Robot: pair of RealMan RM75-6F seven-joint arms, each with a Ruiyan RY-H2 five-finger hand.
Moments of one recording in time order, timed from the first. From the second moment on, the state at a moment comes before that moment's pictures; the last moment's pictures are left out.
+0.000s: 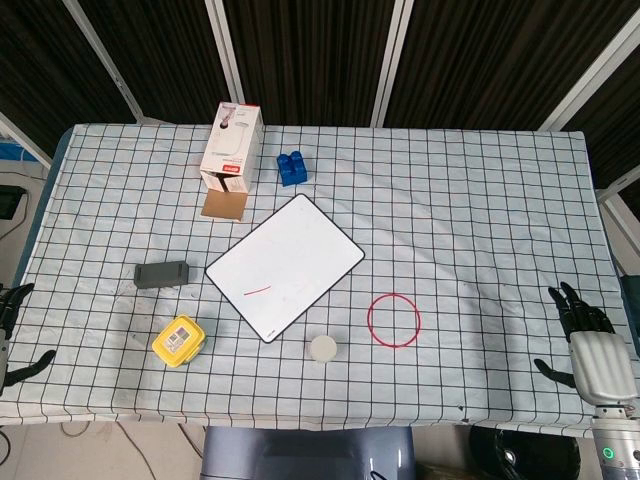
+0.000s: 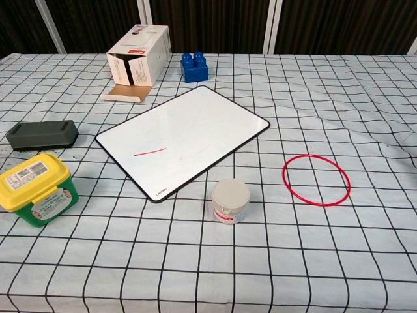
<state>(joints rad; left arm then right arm) -0.03 -1.09 -0.04 -1.68 1.48 1.54 0.06 0.06 -1.14 0.08 -1.64 -1.47 1.49 -0.11</state>
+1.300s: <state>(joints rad) -0.08 -1.09 -0.07 -1.69 1.43 1.46 0.09 0.07 -1.13 0.08 -1.64 -1.47 1.48 -0.10</state>
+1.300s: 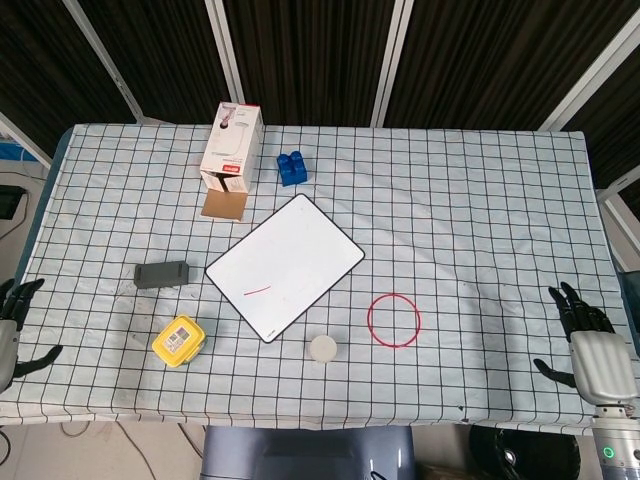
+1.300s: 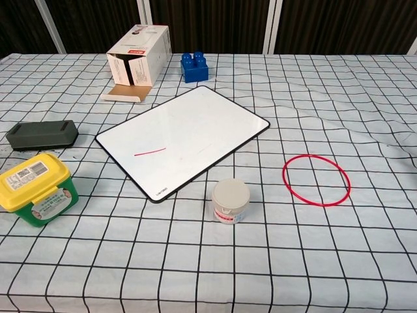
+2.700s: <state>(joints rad) -0.73 -1.31 -0.20 -1.47 0.63 0.78 0.64 0.07 -1.13 0.08 -1.65 -1.44 1.46 -0.09</state>
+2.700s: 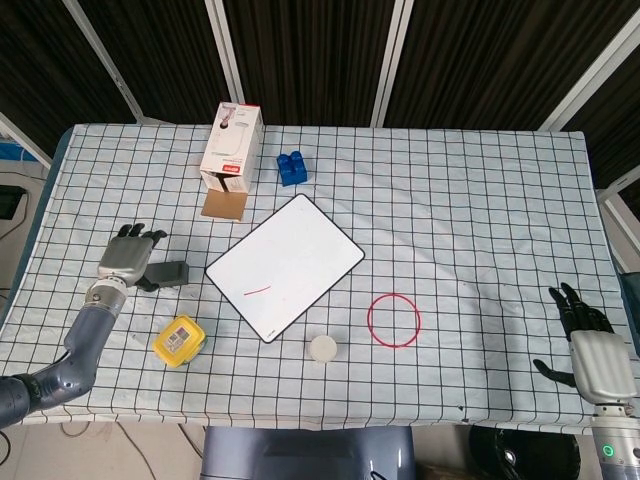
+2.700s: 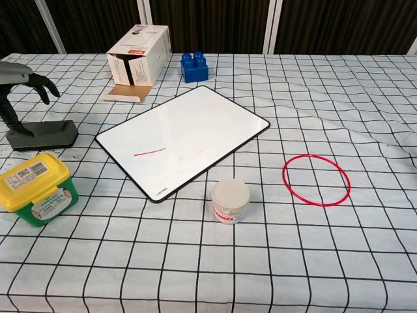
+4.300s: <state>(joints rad) -0.78 -1.35 -0.06 -1.39 0.71 0.82 0.58 0.07 -1.12 0.08 -1.66 -1.42 1.45 -0.09</state>
